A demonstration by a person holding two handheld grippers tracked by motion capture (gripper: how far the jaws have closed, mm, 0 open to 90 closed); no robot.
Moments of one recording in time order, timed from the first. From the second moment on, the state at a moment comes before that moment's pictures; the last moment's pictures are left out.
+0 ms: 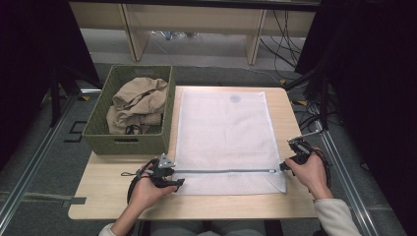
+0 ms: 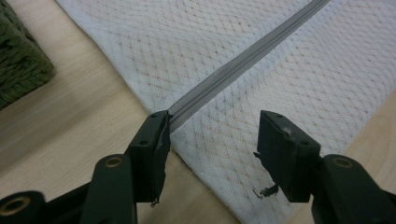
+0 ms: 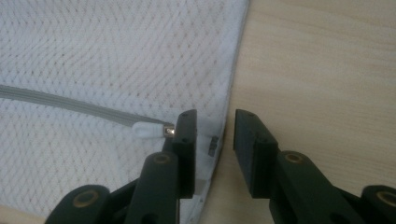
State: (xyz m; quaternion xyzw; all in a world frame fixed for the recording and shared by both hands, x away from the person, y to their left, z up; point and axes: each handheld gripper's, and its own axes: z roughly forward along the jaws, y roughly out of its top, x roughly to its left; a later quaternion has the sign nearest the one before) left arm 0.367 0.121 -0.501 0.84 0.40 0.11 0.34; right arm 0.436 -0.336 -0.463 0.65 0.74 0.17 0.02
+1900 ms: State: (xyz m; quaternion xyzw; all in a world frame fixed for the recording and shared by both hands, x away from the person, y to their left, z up) left arm 0.352 0.123 -0.501 0.85 0.41 0.11 0.31; right arm 0.428 -0.315 -0.473 0.60 0.79 0.13 0.02
